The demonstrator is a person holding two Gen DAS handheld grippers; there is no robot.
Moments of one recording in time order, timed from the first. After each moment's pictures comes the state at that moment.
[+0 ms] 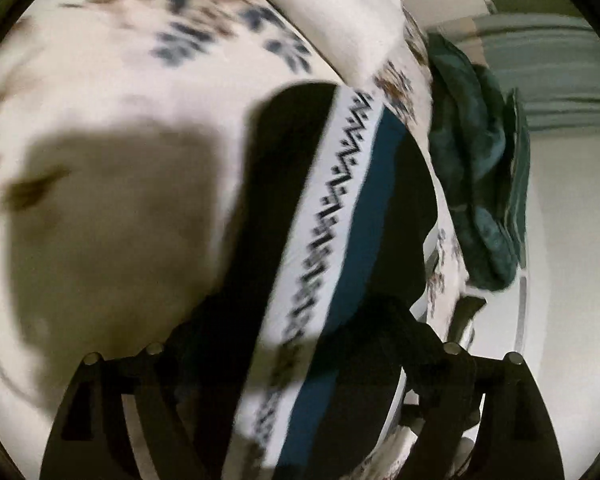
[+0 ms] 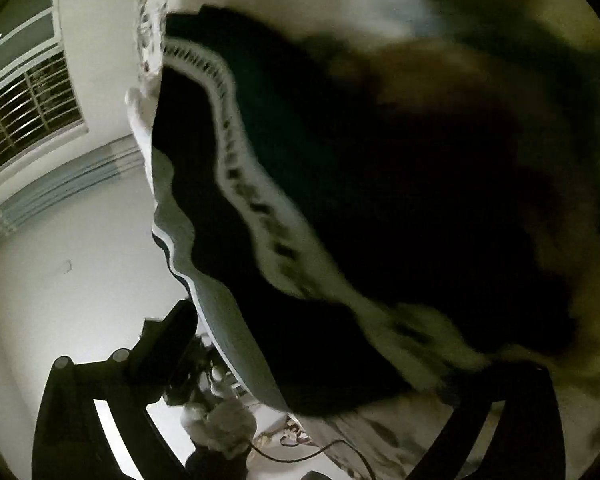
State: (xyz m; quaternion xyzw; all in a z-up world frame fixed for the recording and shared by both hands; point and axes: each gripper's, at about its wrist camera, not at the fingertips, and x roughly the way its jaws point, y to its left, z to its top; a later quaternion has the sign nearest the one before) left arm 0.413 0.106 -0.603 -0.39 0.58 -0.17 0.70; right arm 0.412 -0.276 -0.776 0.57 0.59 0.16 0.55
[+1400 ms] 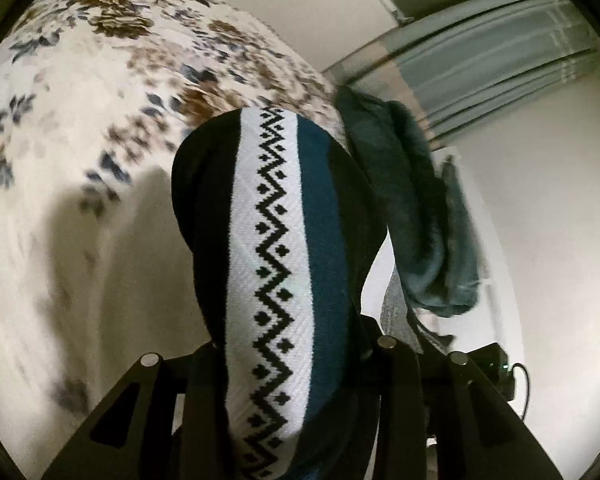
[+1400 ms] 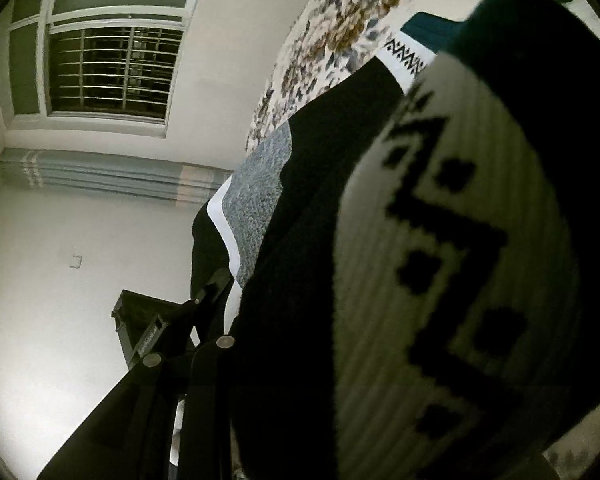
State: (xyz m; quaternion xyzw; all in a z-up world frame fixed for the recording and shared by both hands) left arm 0.744 0.243 -0.477 -0.30 0.49 -0.29 0.76; right arm 0.719 -0.044 -0.592 0.50 0.44 0.16 0.73
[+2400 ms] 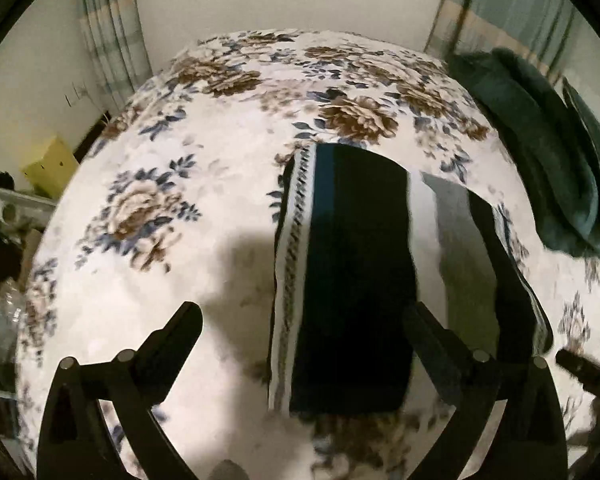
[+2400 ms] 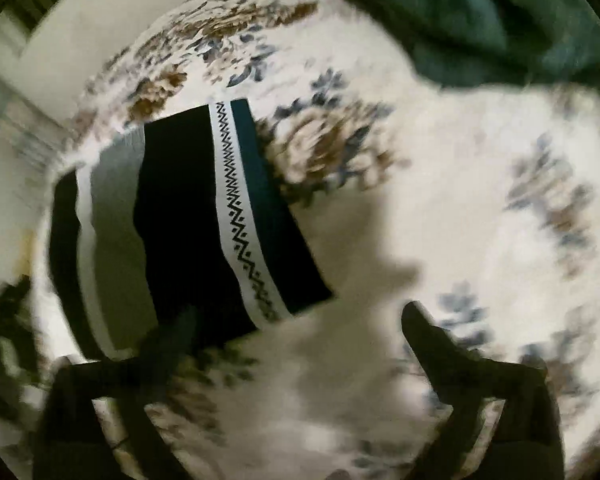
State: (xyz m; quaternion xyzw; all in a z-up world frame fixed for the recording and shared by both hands) left arm 0.673 0.262 -0.457 -0.02 0.51 -0.05 0.86; right arm 0.657 -0.034 -0.557 0.13 0.57 -0.14 0.80
